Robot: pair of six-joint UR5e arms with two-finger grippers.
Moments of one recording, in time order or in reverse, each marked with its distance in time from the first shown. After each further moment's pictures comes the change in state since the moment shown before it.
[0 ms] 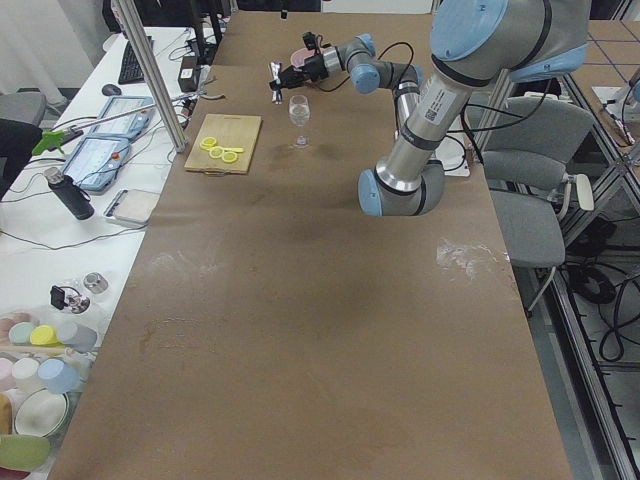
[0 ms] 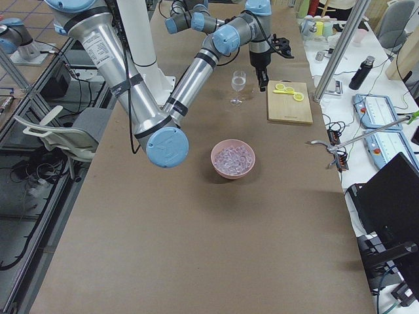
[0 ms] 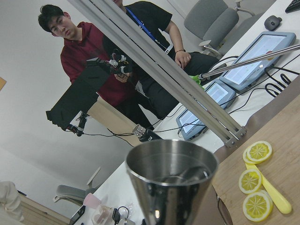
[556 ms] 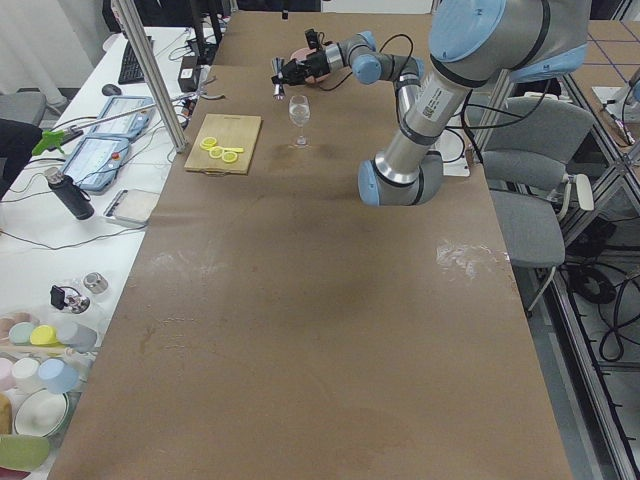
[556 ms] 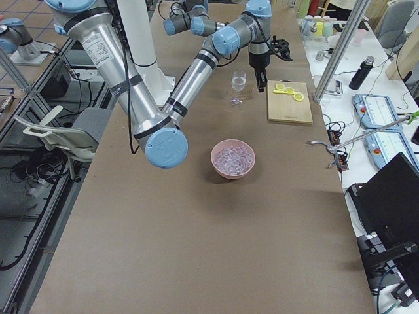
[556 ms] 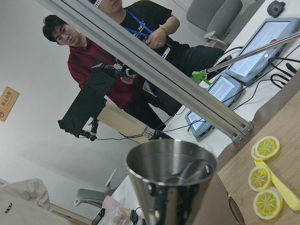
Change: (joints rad) left arm 0.036 -0.062 0.060 0.113 0.072 0.000; right arm 0.003 -0.004 -0.003 -0.002 0.016 0.001
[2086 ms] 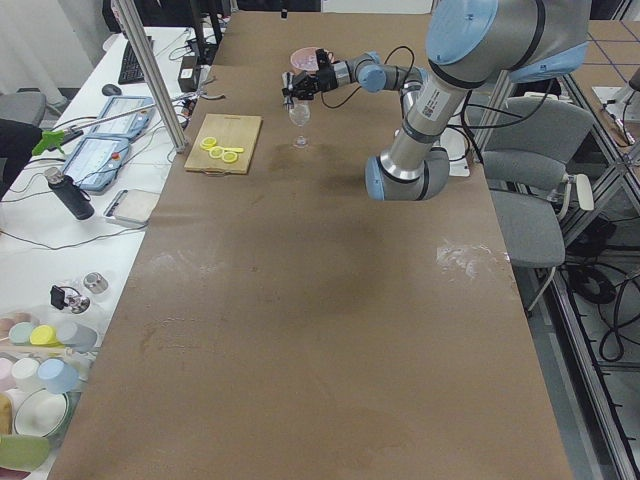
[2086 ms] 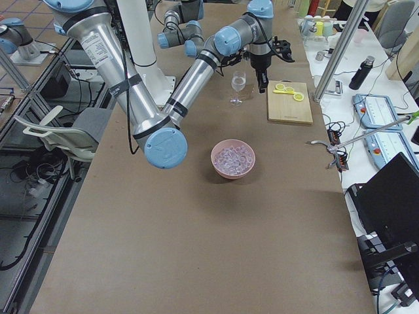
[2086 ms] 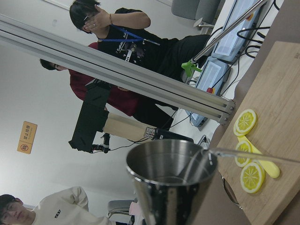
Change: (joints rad) left arm 0.065 -0.033 0.160 0.074 0.104 -0.008; right arm 0.016 -0.002 -0.009 0.003 0.015 -0.015
